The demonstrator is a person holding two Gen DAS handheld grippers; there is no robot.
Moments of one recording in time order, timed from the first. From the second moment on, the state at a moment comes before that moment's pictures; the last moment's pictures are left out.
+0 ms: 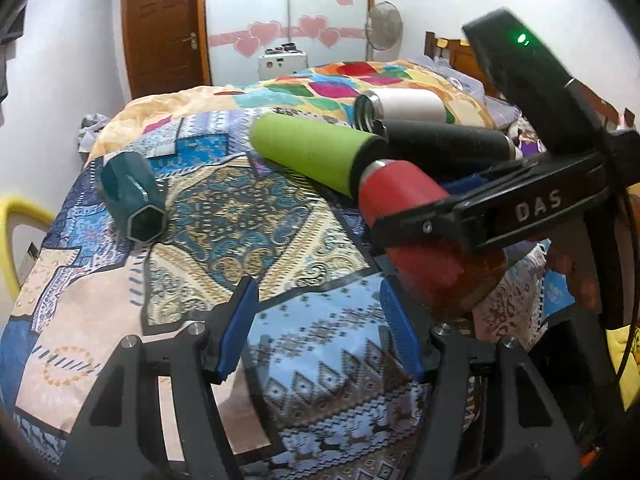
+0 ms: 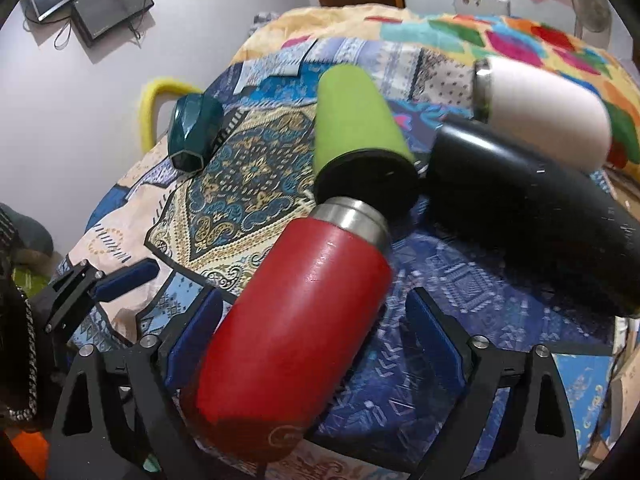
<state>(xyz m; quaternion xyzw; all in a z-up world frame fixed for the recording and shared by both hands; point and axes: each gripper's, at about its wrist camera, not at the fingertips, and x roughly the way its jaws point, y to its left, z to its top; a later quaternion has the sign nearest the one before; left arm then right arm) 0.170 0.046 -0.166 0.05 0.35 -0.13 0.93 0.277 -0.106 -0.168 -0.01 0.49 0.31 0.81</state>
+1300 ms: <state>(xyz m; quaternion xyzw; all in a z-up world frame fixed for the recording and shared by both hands) 0.154 0.057 -0.100 0.01 0.25 -0.10 0.96 0.244 -0.120 -0.120 -0.01 0.36 0.30 0.88</state>
